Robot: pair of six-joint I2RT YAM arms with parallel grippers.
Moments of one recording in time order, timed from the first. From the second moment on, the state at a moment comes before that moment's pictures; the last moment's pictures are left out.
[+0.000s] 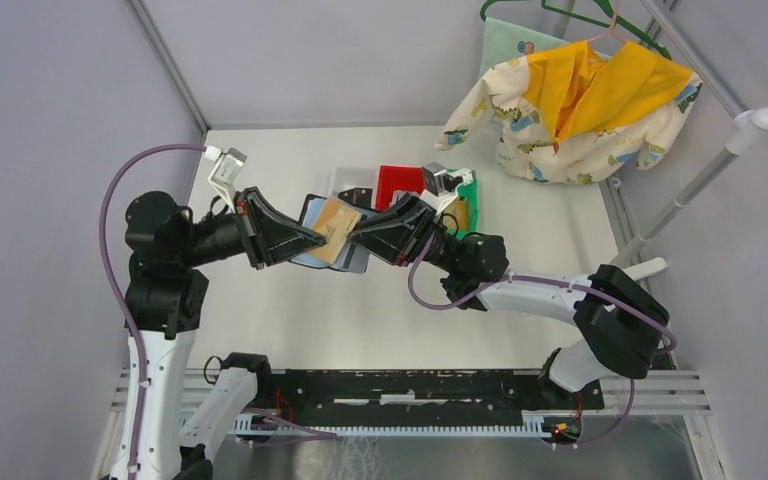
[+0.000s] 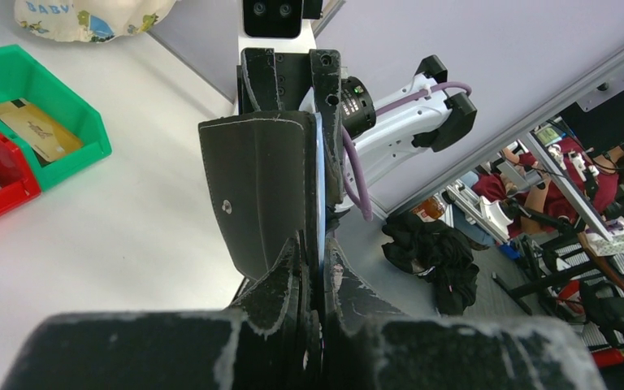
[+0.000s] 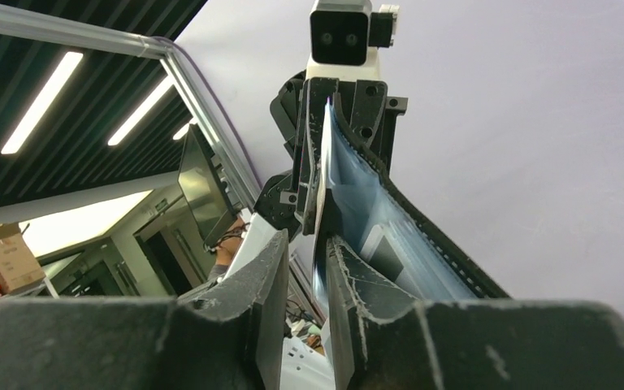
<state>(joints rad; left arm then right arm) -0.09 0.77 1.18 -0.39 1.16 -0.66 0.95 1.52 0.83 1.53 -0.37 1.14</state>
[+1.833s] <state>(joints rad) -0.10 0.77 1.21 -0.42 1.13 -0.68 0.94 1.47 0.82 1.46 -0.43 1.10</state>
